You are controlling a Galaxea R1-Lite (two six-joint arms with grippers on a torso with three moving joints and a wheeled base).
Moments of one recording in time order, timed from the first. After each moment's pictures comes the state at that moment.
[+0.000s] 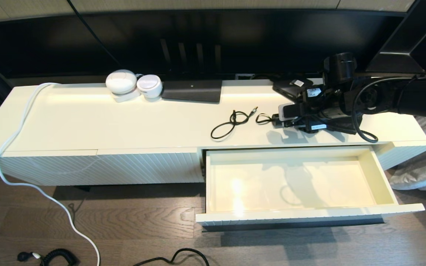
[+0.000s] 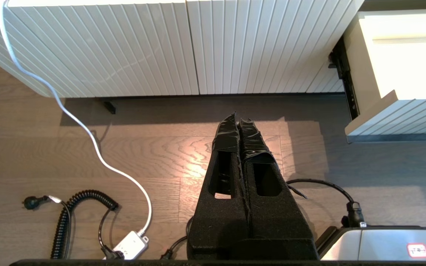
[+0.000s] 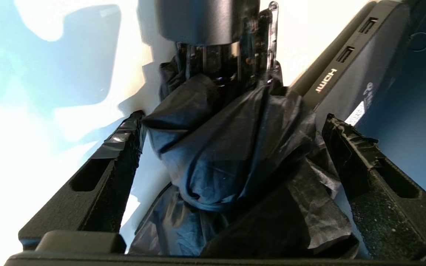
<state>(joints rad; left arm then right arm) 0.00 0.00 0.00 0.00 0.00 0.00 0.24 2.15 -1.94 0.25 -0.16 -1.51</state>
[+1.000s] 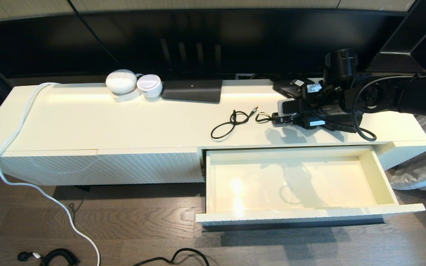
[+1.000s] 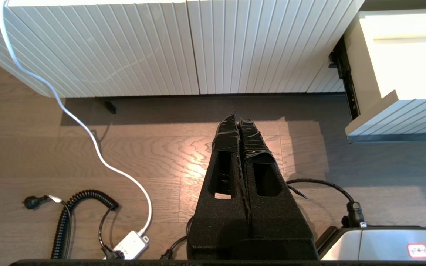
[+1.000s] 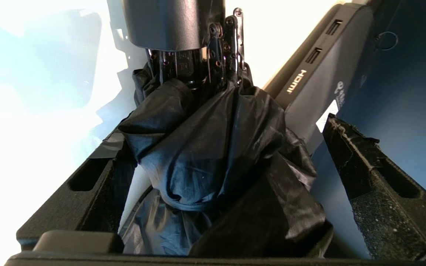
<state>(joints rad) 0.00 0.00 0.00 0.00 0.00 0.00 0.25 2.14 -1.95 0.22 -0.17 -1.51</state>
